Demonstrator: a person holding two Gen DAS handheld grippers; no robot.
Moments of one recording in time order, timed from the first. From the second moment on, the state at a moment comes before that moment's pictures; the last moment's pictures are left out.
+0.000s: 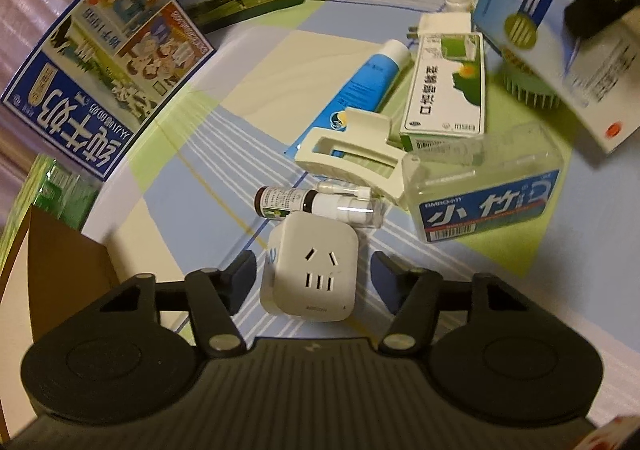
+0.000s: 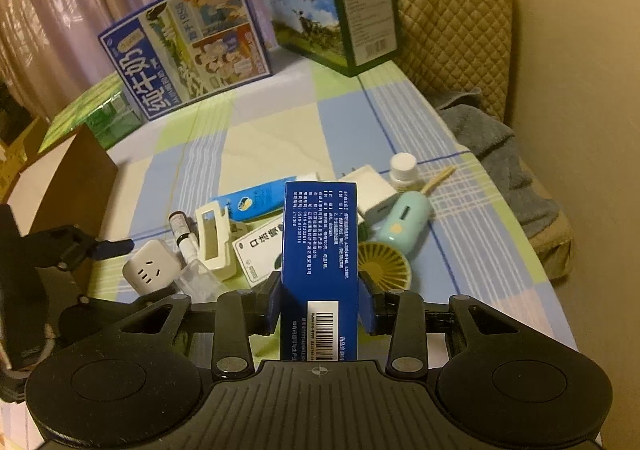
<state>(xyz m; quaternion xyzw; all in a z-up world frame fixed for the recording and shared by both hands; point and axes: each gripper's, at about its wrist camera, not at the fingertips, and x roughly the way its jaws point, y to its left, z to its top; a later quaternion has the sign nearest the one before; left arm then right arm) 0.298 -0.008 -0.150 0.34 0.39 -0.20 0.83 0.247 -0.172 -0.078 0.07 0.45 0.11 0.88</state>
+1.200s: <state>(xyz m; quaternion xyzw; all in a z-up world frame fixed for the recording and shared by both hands) 0.149 0.043 -0.043 0.00 0.41 -0.06 0.91 0.159 -0.170 -0.051 0.03 0.44 0.30 0.85</state>
